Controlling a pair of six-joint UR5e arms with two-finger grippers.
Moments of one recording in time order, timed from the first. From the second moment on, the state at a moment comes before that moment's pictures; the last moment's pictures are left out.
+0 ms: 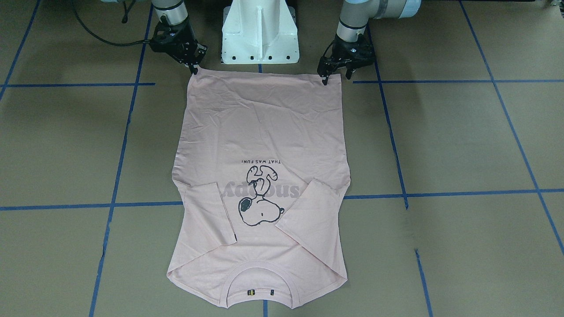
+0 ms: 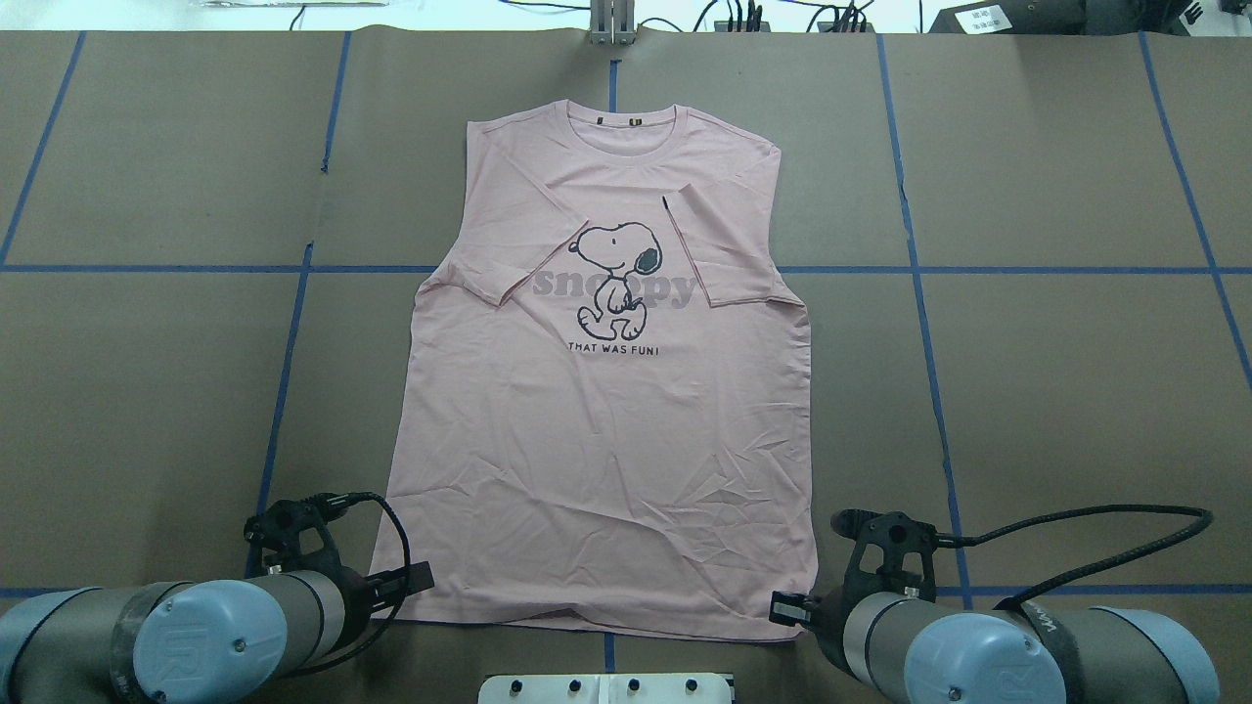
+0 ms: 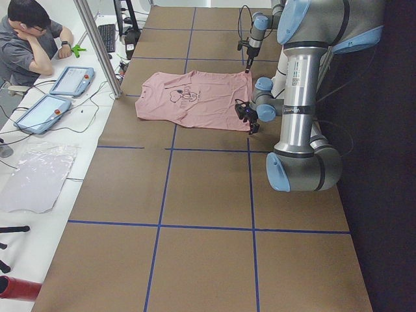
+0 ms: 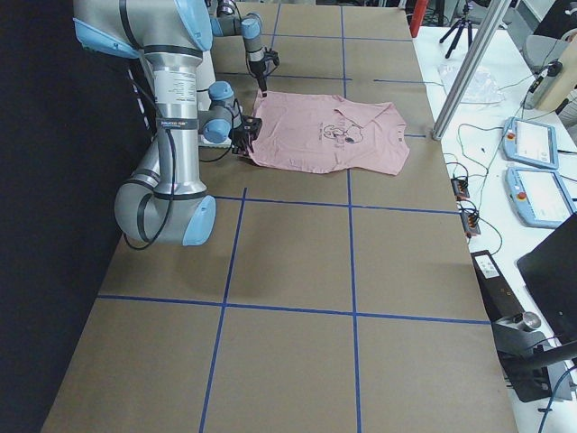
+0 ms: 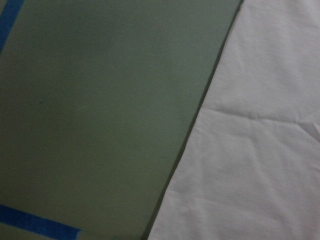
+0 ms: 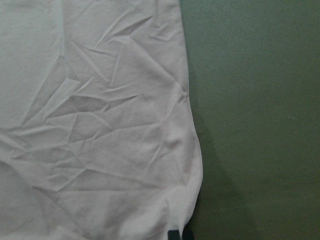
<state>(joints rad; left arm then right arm) -0.11 -1.67 -2.04 -1.84 -1.51 -1.82 0.05 -1.49 2.15 -1.36 1.45 1.74</state>
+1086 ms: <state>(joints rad) -0.10 -1.67 -2.09 -1.78 -1.51 -1.85 0.05 -1.50 2.16 -1.36 1.45 1.74</state>
